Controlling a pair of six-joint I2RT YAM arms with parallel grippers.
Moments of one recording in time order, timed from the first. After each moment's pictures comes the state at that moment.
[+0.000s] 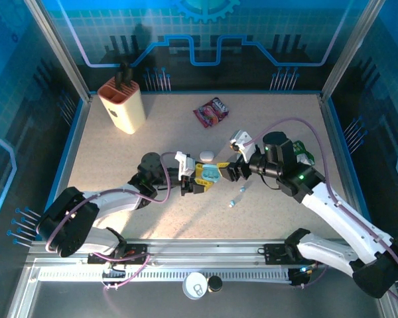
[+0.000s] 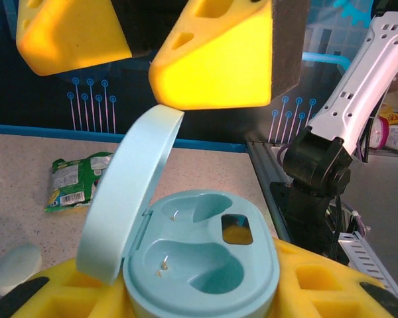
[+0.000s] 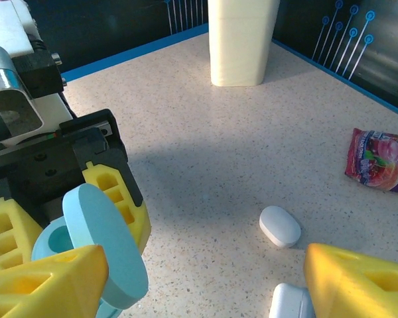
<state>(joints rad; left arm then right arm) -0.59 1.38 0.50 0.88 0.92 -0.07 0.59 1.00 0.93 -0.40 -0.34 -0.14</state>
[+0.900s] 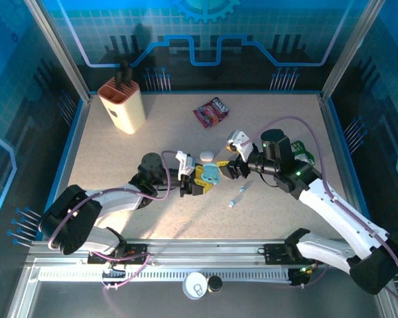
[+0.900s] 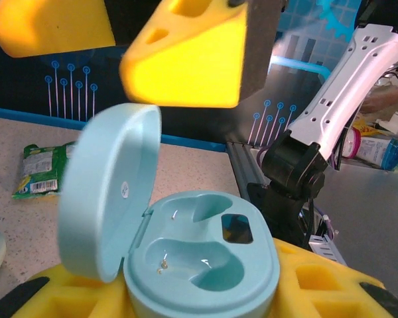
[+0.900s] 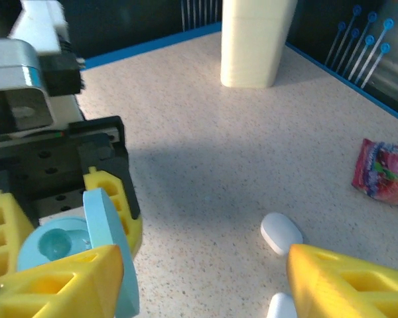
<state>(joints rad) -0.58 1.41 0.49 0.92 0.97 -0.17 0.57 1.02 0.94 -0.38 -0.40 -0.20</state>
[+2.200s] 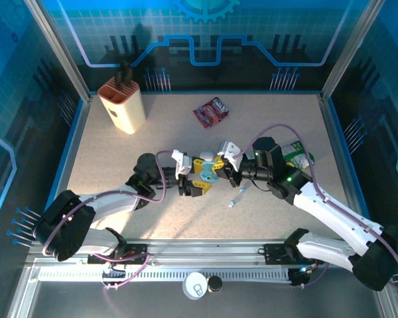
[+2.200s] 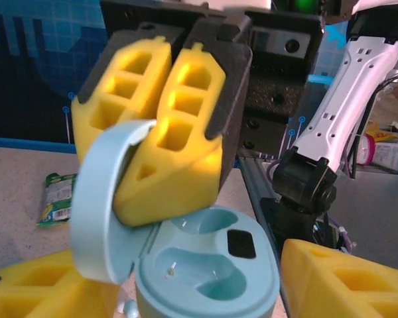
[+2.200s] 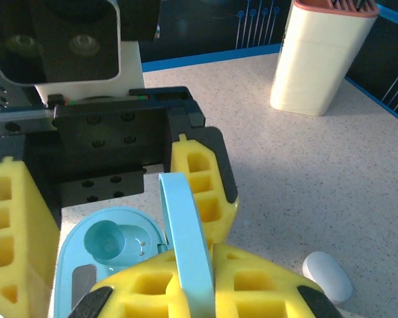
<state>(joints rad) -0.58 1.35 0.49 0.93 0.93 -0.14 0.66 1.04 0.83 -0.21 -0.45 -0.26</state>
